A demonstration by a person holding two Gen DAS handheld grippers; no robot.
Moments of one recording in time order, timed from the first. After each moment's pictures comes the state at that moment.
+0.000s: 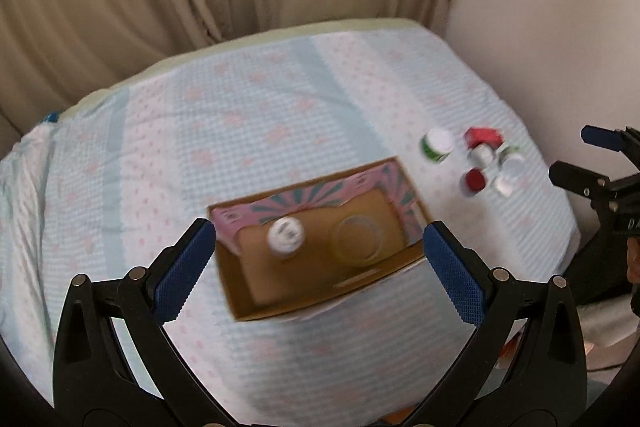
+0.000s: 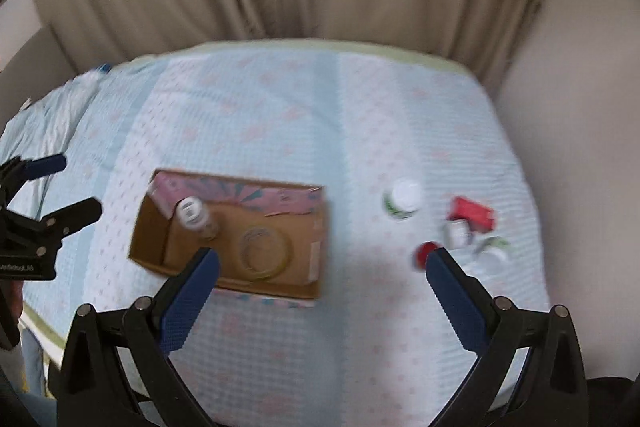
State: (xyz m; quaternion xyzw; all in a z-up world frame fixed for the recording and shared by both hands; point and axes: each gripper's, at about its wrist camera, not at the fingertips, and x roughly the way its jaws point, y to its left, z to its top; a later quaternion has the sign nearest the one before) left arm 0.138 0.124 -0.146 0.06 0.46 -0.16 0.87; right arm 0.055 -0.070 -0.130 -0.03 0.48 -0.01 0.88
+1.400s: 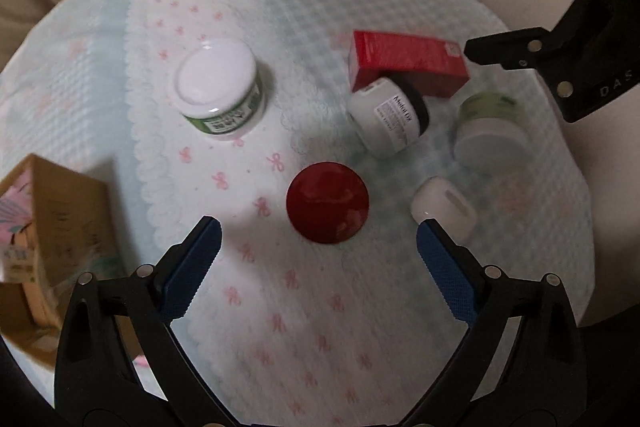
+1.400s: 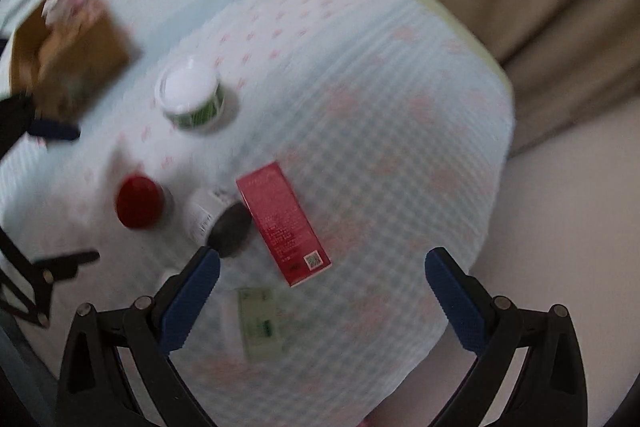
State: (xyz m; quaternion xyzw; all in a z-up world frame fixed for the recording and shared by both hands) left arm 0.206 -0.268 -0.410 0.08 0.58 -0.16 0.79; right arm 0.208 -0.356 -0.332 -0.34 0.53 0.20 0.75
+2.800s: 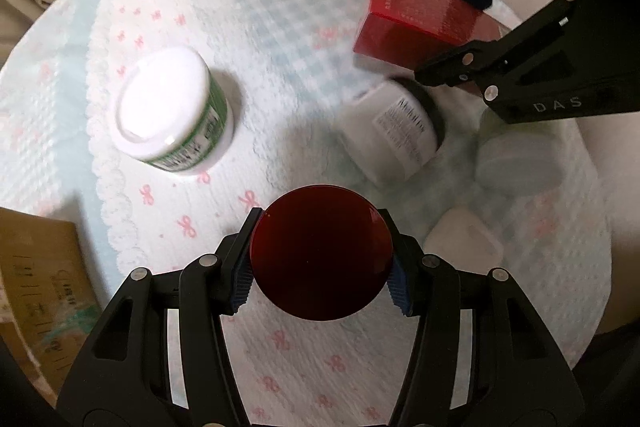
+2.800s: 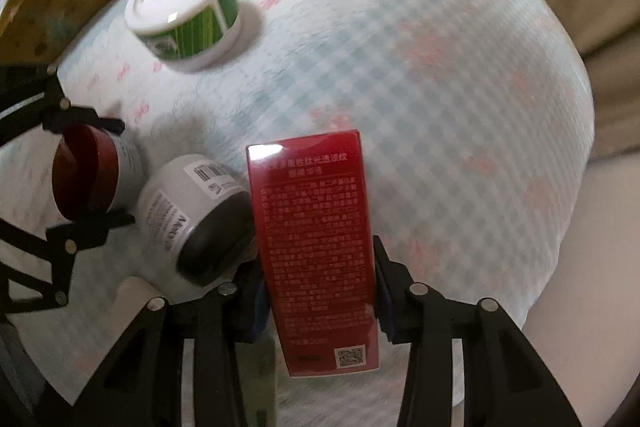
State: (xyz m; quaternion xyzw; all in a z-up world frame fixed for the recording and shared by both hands) left arm 0.229 -0.290 -0.422 0.10 0.57 -0.18 0.79; right arm 0.230 -0.335 -0.403 -0.32 0.59 0.23 0.71
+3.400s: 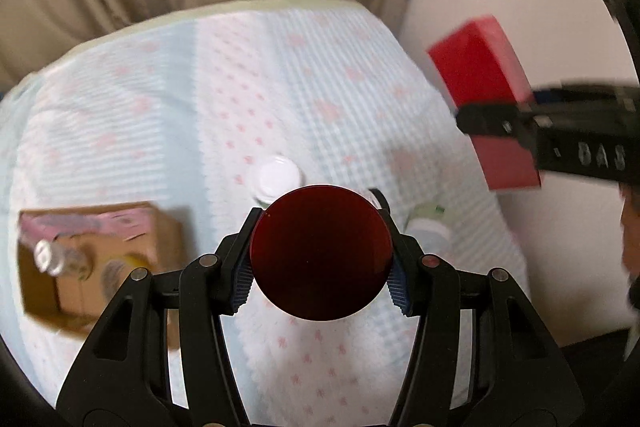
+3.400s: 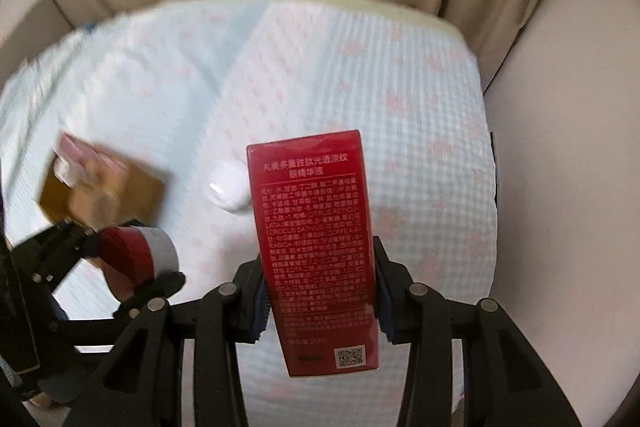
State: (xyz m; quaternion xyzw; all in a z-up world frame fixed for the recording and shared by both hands) left arm 0.184 -0.194 -0.213 -0.01 0.49 -0.14 0.86; right arm 0.165 -0.321 -0.188 -0.06 0.54 0.10 0.83
